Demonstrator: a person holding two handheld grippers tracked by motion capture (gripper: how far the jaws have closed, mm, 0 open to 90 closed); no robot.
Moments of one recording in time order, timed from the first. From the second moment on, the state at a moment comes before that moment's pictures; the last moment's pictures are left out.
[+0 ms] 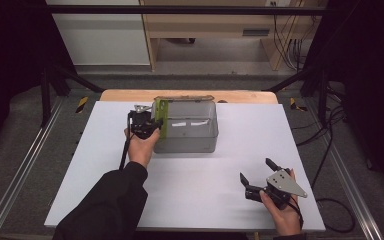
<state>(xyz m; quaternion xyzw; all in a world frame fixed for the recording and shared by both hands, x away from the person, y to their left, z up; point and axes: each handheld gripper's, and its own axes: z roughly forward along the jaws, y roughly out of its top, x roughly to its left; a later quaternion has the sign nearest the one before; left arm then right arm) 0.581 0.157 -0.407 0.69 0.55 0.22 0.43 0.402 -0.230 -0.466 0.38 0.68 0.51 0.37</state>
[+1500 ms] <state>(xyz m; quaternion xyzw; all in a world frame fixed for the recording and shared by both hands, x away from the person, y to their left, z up) 0.586 0.156 -0.411 0.69 0.57 0.21 0.39 0.403 -0.229 -0.466 0.39 0.68 0.51 0.37</state>
